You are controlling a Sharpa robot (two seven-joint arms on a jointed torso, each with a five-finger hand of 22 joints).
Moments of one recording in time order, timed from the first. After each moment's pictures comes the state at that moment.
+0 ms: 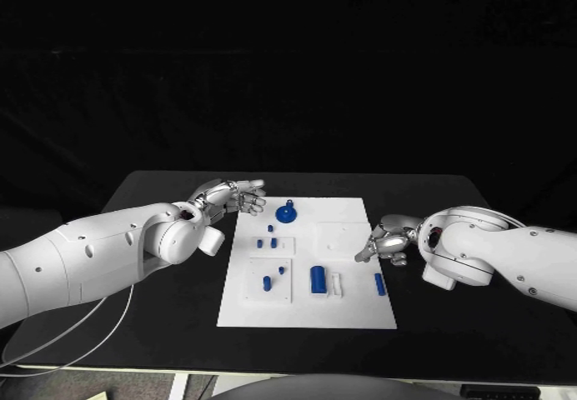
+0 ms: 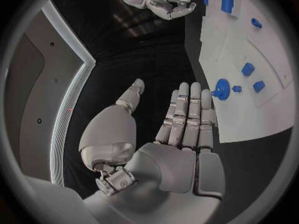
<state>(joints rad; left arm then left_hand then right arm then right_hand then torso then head) 1.16 -0.76 -0.13 1.29 -0.12 -0.13 0.24 0.83 -0.10 0.37 -0.24 0.05 0.83 0.18 0.31 0.47 1.18 0.13 0.07 0.09 0.90 0.14 0.41 0.45 0.06 0.56 0.04 0.75 1.00 1.21 -0.93 -0.16 1.61 -1.03 -0.03 -0.45 0.78 -0.18 0.66 -0.18 0.05 1.05 0.08 0.28 0.60 1.15 -0.03 1.12 1.13 1.31 -0.13 1.24 1.06 0.23 1.19 -0.06 0.99 1.31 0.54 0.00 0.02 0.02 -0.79</state>
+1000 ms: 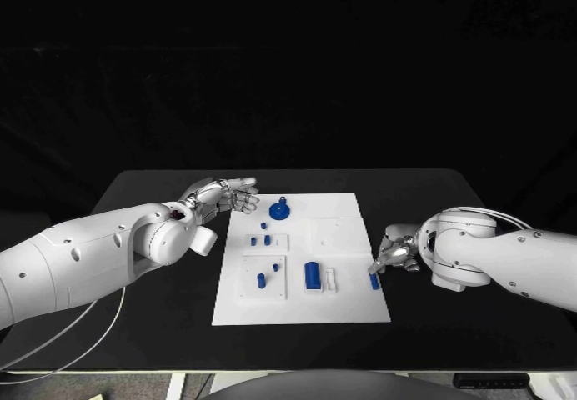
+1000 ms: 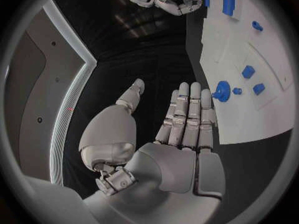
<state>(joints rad) 1.16 -0.76 -0.13 1.29 -0.12 -0.12 0.24 0.83 -0.10 0.37 -0.24 0.05 0.83 0.18 0.31 0.47 1.18 0.13 0.07 0.09 0.90 0.14 0.41 0.45 0.07 0.56 0.04 0.75 1.00 1.20 -0.95 -0.20 1.61 -1.18 0.07 -0.59 0.81 -0.19 0.69 -0.14 0.05 1.06 0.07 0.29 0.62 1.15 -0.04 1.13 1.14 1.32 -0.13 1.24 1.06 0.23 1.19 -0.07 0.99 1.31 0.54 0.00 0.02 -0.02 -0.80</state>
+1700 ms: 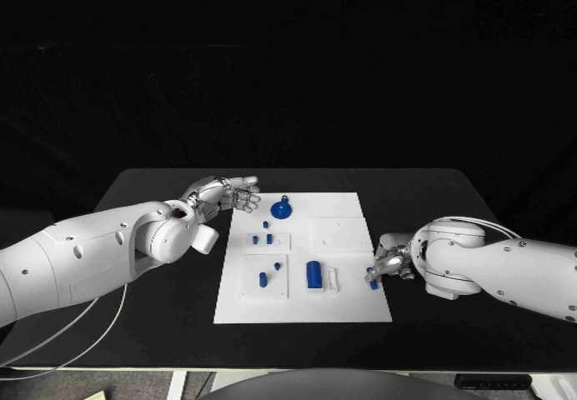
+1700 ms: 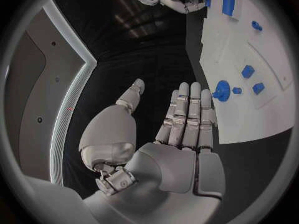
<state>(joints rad) 1.16 -0.76 -0.13 1.29 -0.13 -0.12 0.24 0.83 -0.10 0.37 -0.24 0.05 0.83 0.18 0.31 0.47 1.18 0.13 0.07 0.09 0.90 0.14 0.41 0.45 0.07 0.56 0.04 0.75 1.00 1.16 -0.90 -0.20 1.59 -1.20 0.07 -0.59 0.81 -0.19 0.69 -0.13 0.05 1.06 0.08 0.30 0.62 1.15 -0.04 1.13 1.14 1.31 -0.13 1.24 1.06 0.23 1.18 -0.06 0.99 1.31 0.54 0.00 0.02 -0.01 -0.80</state>
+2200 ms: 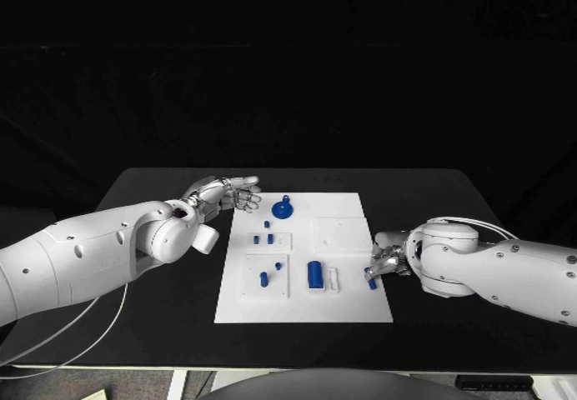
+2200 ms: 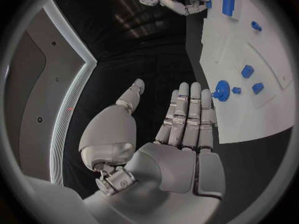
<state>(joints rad) 1.16 -0.77 -0.13 1.30 -0.13 -0.12 0.24 0.83 -0.10 0.37 -0.24 0.05 0.83 0.18 0.31 0.47 1.18 0.13 0.07 0.09 0.90 0.14 0.41 0.45 0.06 0.56 0.04 0.75 1.00 1.16 -0.88 -0.20 1.58 -1.30 0.06 -0.58 0.84 -0.17 0.74 -0.14 0.05 1.06 0.07 0.29 0.62 1.16 -0.03 1.13 1.14 1.31 -0.13 1.24 1.06 0.23 1.18 -0.06 0.99 1.31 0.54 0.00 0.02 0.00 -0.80</state>
